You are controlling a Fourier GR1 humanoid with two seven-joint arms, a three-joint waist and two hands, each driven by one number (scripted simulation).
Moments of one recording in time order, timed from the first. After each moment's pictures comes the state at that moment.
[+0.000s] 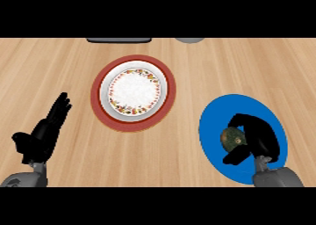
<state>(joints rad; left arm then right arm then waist) -0.06 0.25 0.05 -1.35 0.05 -0.03 -0.12 -0.10 -0.20 0.18 -1.47 0.90 0.03 0.48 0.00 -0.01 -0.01</state>
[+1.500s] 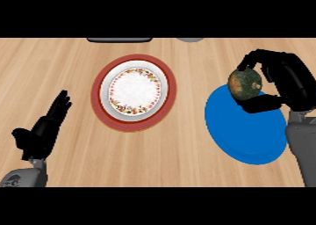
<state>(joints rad) -0.09 0.24 0.08 -1.32 0.03 -0.07 -0.11 -0.46 -0.34 0.01 -1.58 0.70 0.12 -0.03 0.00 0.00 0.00</state>
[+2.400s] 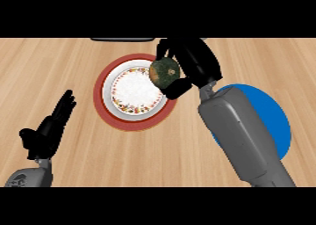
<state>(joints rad) -0.09 0.20 0.08 -1.33 0.00 -0.07 -0.12 -0.82 -0.04 0.20 -1.24 0.78 0.05 0.15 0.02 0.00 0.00</state>
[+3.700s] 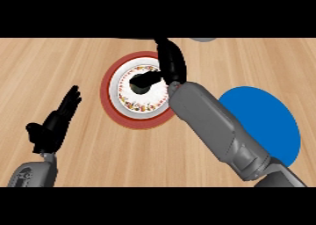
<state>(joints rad) -0.14 0.19 0.07 -1.31 -0.02 -0.08 -0.11 -1.07 0.00 0.45 -0.68 0.11 -0.58 0.14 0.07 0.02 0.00</state>
